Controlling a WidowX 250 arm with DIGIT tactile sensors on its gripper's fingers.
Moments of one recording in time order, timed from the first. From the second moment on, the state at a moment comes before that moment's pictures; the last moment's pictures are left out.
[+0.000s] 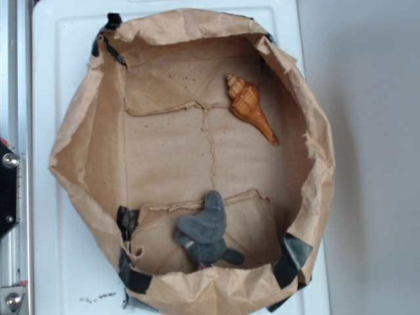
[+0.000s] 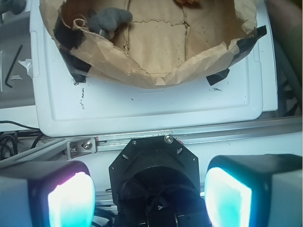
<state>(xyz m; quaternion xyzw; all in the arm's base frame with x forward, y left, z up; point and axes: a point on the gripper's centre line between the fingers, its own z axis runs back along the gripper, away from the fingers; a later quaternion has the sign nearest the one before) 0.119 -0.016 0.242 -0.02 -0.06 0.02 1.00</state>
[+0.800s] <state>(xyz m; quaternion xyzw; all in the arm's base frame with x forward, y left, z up) 0.170 -0.007 0.215 0.01 -0.02 0.01 1.00</state>
